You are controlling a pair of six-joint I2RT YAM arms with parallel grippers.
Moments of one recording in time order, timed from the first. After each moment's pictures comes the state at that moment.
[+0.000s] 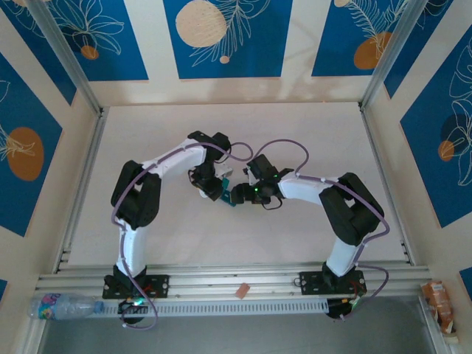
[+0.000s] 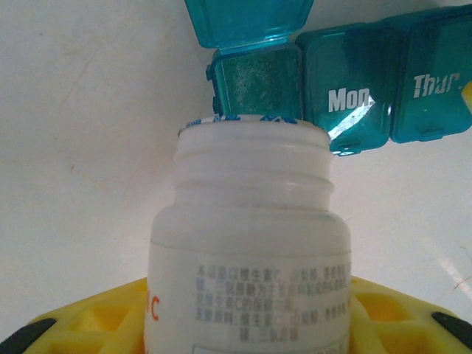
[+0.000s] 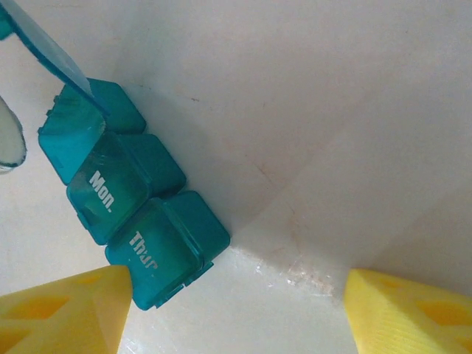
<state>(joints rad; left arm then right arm) -0.61 2.03 1.65 -1.26 0.06 0.14 0.64 1.75 0.97 -0.32 -0.26 0.54</state>
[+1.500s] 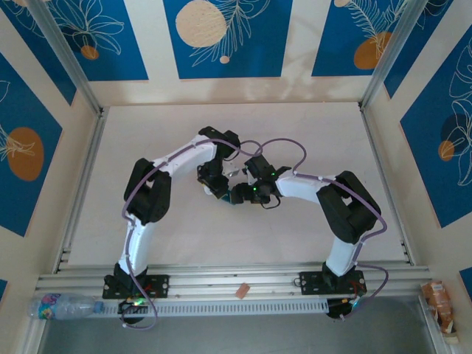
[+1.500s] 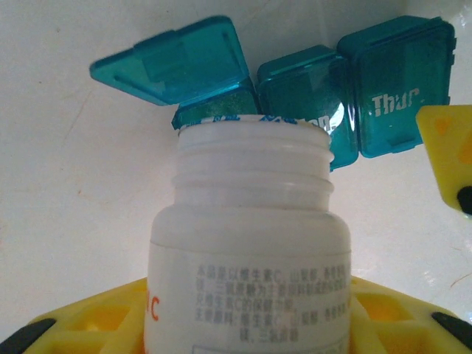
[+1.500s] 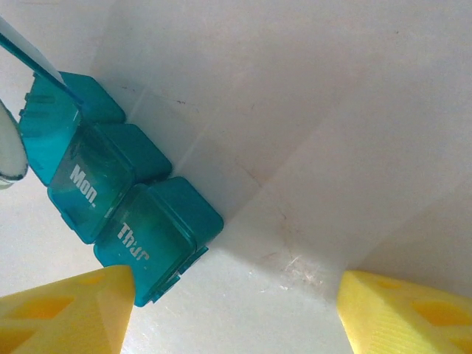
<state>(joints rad) -0.66 2.14 1.82 -1.38 0.02 0.16 0.65 1.77 1.00 -0.36 -0.24 0.54</state>
